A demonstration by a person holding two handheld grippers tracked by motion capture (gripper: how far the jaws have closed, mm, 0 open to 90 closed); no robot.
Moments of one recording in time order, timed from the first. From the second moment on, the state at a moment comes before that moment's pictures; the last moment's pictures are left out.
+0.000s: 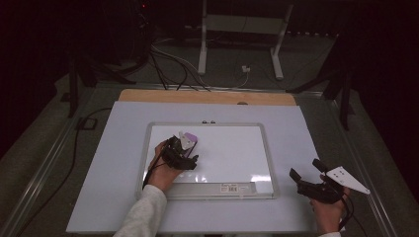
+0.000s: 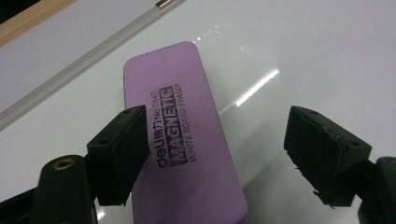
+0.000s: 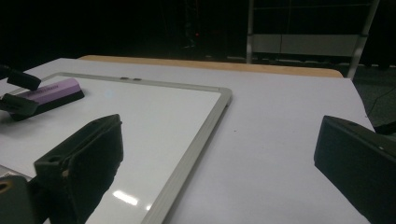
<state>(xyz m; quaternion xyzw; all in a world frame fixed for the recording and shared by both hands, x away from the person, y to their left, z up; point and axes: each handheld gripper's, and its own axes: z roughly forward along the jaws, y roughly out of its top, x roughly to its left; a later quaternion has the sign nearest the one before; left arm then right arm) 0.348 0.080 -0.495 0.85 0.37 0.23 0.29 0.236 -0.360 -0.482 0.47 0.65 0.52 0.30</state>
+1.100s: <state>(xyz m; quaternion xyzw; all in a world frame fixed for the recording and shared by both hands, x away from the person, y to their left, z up) 0.360 0.097 -0.495 0.84 0.40 0.24 0.28 0.236 -0.360 -0.481 0.47 0.65 0.52 0.30</state>
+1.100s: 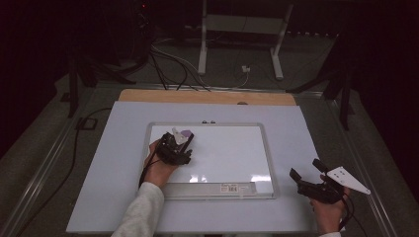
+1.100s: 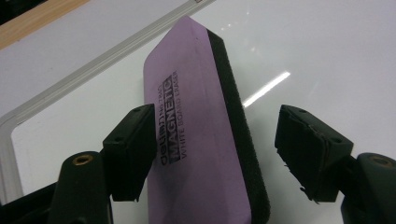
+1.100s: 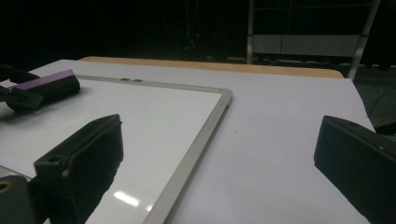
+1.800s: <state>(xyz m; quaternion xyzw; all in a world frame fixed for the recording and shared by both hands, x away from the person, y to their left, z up) 0.369 0.101 -0.487 0.81 0.44 0.25 0.28 0.236 -0.361 -0.481 0.47 0.65 0.52 0.30</state>
